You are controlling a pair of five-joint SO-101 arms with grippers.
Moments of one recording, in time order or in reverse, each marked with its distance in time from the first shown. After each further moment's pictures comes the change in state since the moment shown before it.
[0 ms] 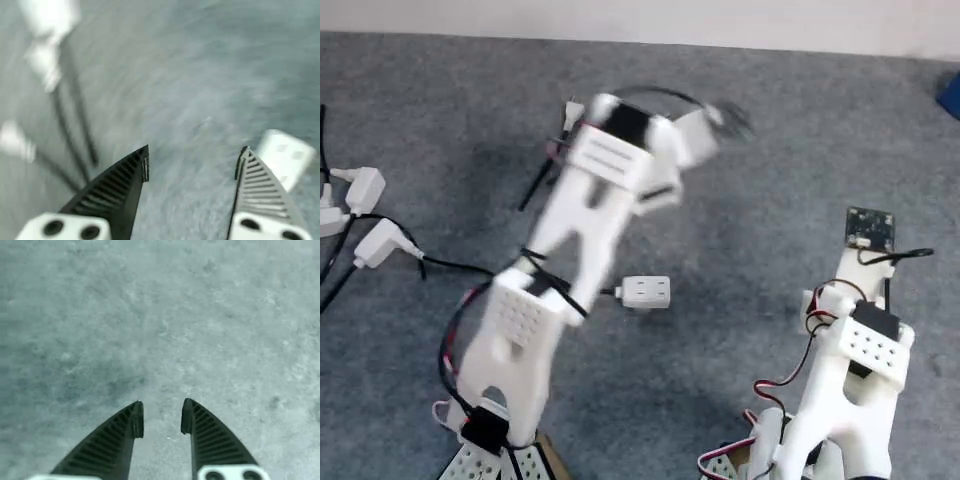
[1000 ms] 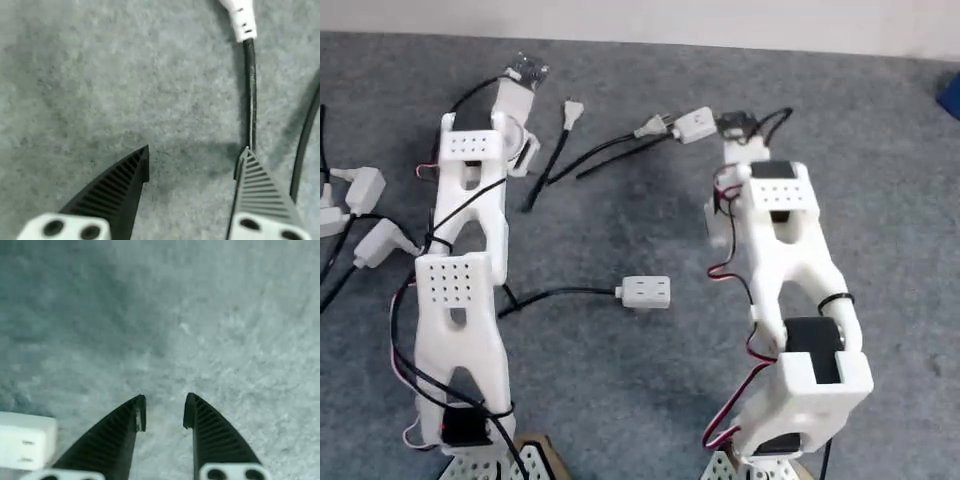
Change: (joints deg) left arm -26.2 14.0 9.6 -34.9 7.6; right arm -27.6 49.7 -50.0 14.7 -8.9
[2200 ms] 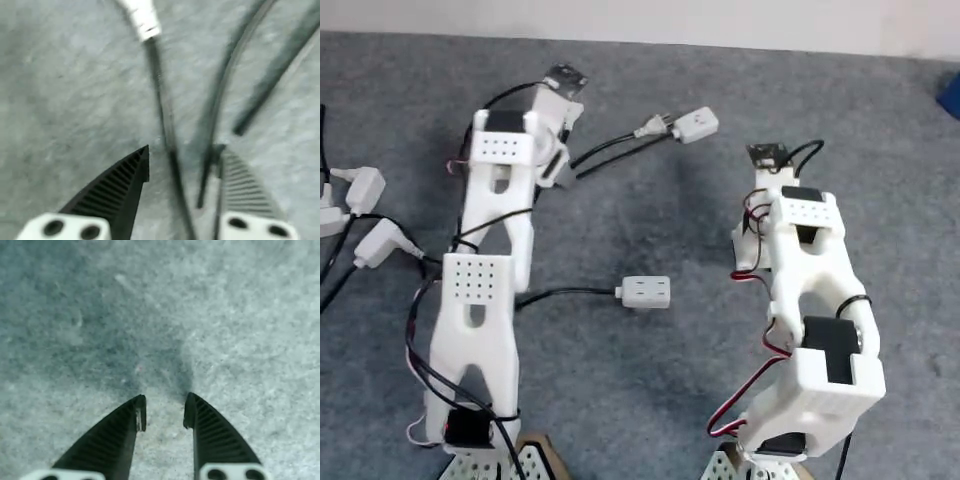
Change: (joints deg) left arm 5.3 10.1 -15.3 13.4 -0.4; right arm 7.2 0.0 8.4 -5.1 2.9
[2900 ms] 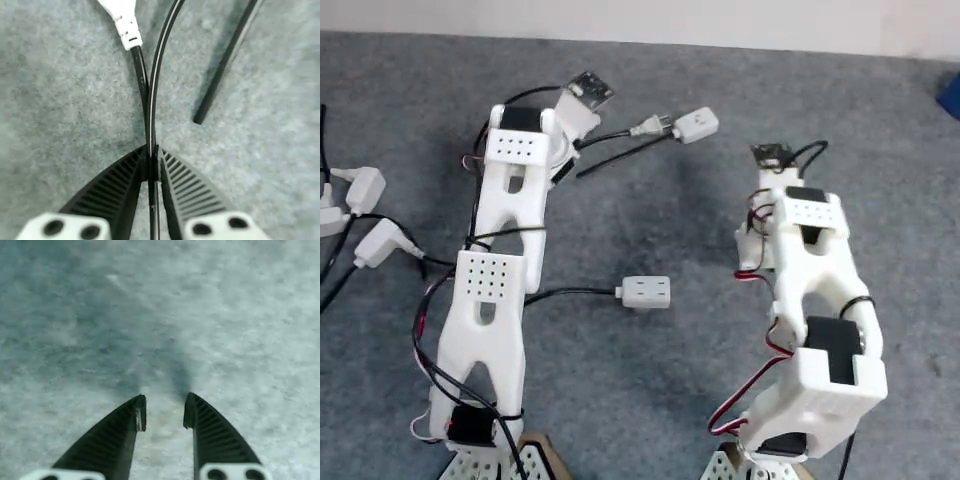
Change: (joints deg) left arm 4.5 -1.1 -9.1 12.9 -5.7; right arm 2.9 0.0 -0.2 0.0 0.0
